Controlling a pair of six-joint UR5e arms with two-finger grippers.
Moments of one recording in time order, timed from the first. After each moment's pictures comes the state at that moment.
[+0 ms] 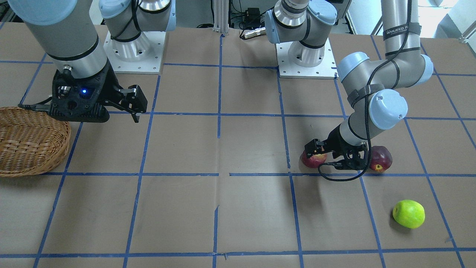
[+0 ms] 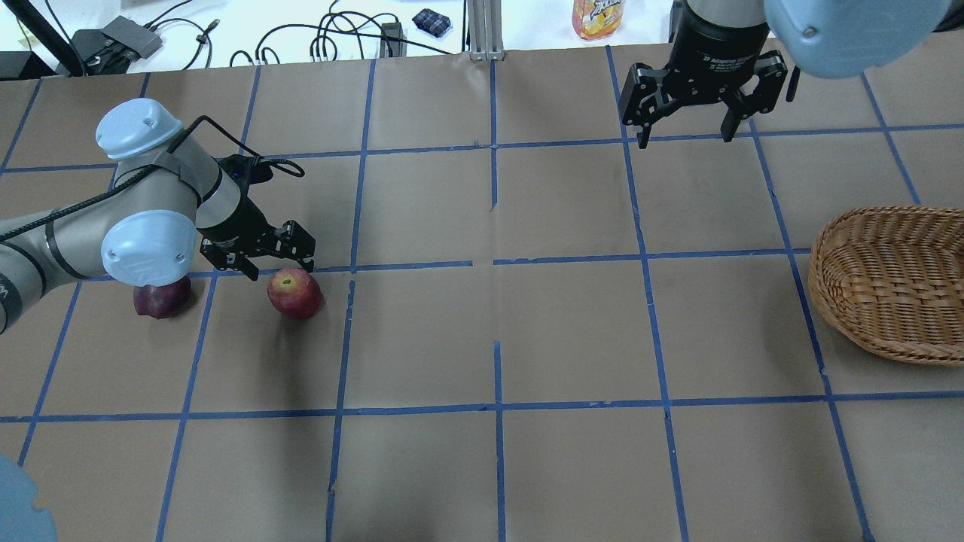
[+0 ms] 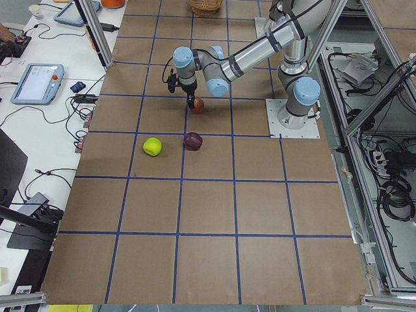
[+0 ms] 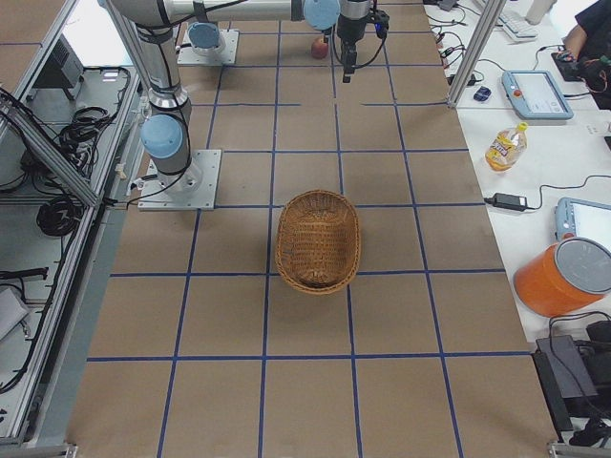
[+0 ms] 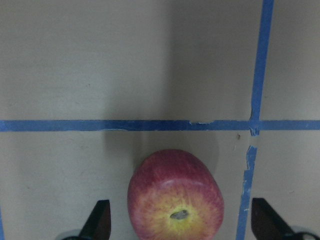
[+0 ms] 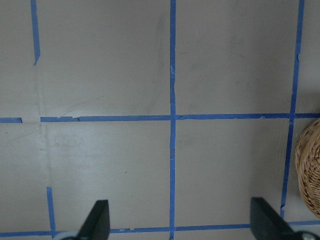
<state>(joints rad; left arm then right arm) -1.35 -1.84 -1.96 -1.03 1.46 0.18 1.63 -1.41 1.43 -1.56 -1.62 0.06</state>
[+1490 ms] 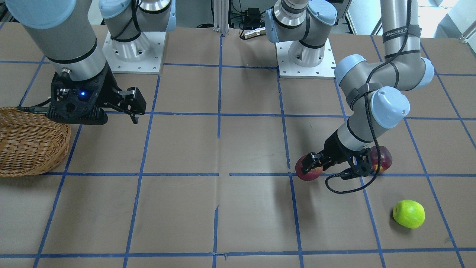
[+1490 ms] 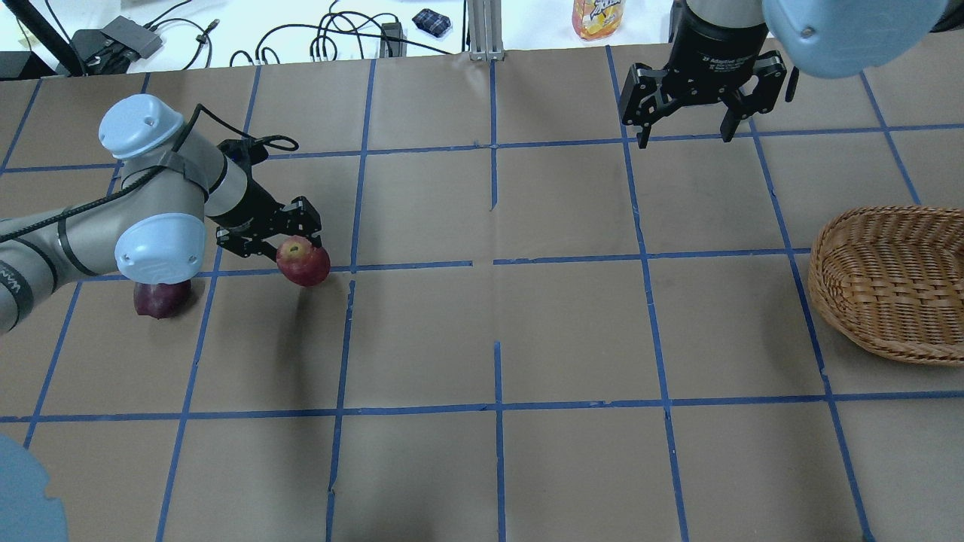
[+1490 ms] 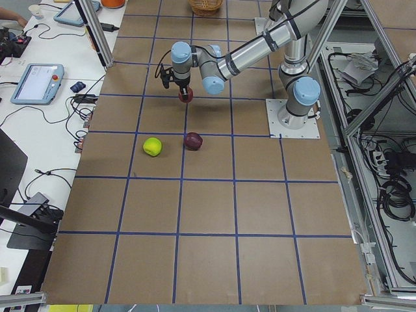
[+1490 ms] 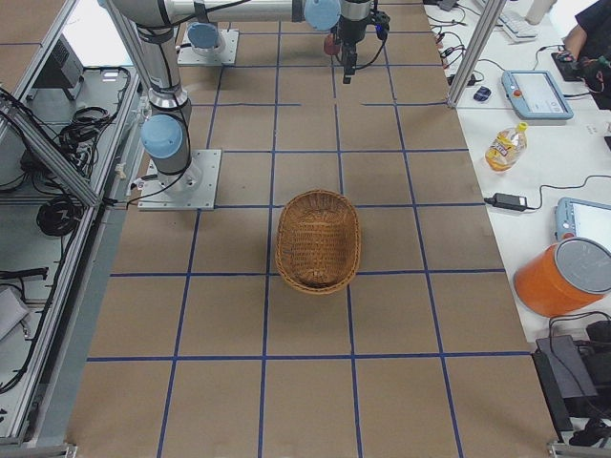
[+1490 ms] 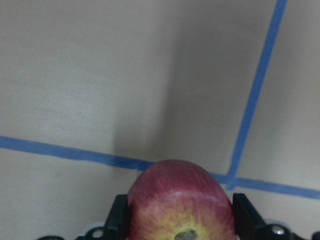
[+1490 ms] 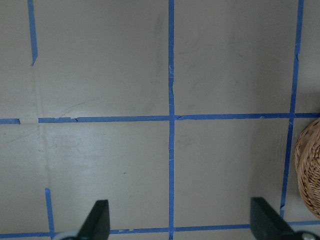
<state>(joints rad) -1.42 -1.87 -1.86 -0.94 1.30 -0.14 1.62 -1.41 1.43 -1.56 -1.62 0.05</state>
